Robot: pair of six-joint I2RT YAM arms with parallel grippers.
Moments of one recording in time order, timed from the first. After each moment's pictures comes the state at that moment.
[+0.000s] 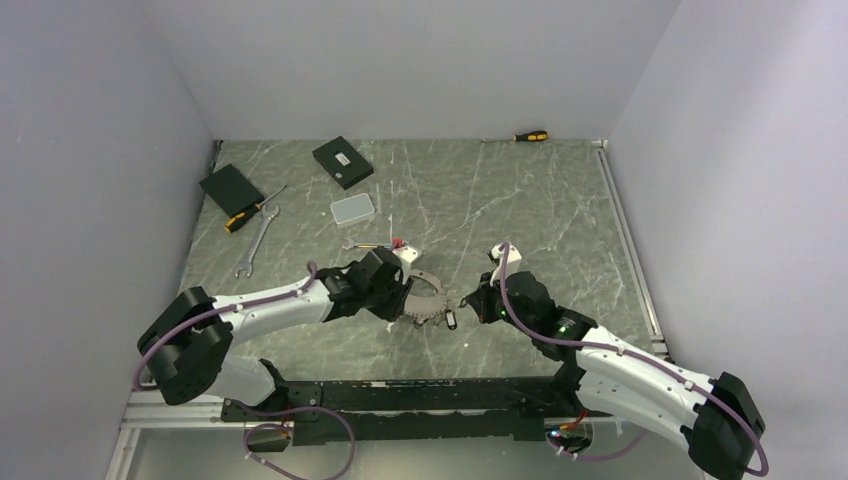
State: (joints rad) left arm -0.89 1.38 0.75 -0.27 -0.03 -0.30; right arm 0.81 0.79 0.37 -0.08 0.13 0.43
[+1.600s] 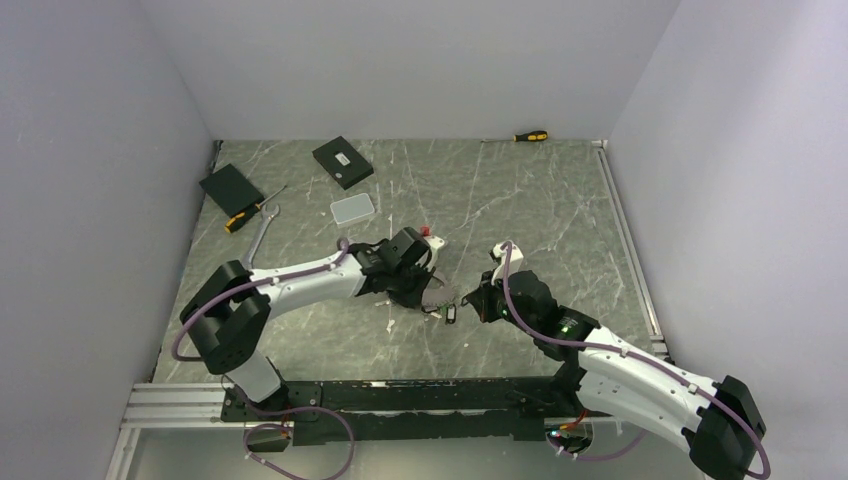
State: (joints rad) left arm -0.91 1.59 1.03 -0.41 0.09 -0.31; right arm 0.81 0.77 0.38 -0.11 0.13 0.43
